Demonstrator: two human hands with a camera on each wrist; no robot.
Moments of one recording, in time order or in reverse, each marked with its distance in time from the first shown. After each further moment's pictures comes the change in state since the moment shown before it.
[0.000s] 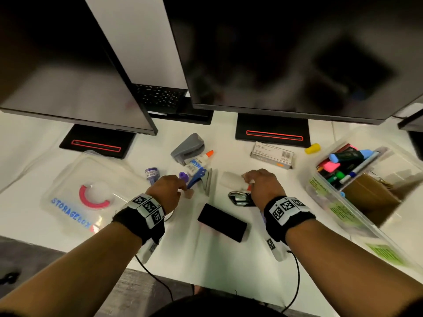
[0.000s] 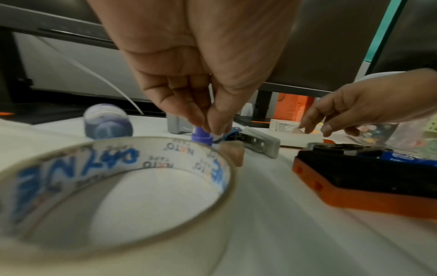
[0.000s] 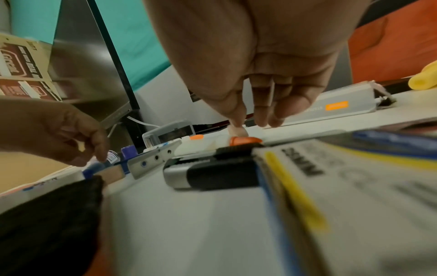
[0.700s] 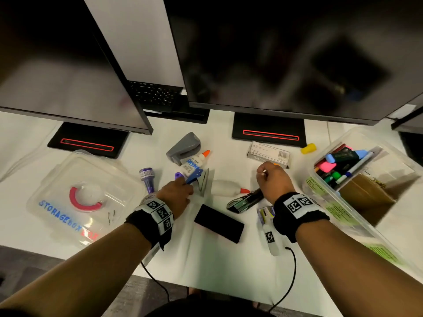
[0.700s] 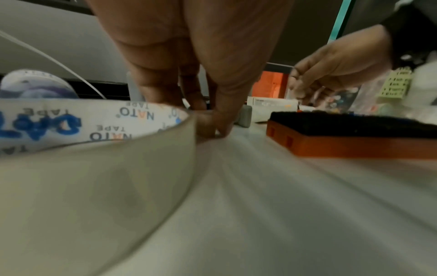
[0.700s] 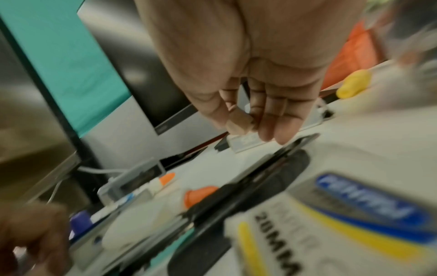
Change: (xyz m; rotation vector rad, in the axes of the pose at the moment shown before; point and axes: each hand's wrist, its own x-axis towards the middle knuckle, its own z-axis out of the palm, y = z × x) left_hand 0.020 0.009 0.025 0.180 -0.188 0.100; right_hand 0.008 0.019 -0.016 0.170 0.213 0.096
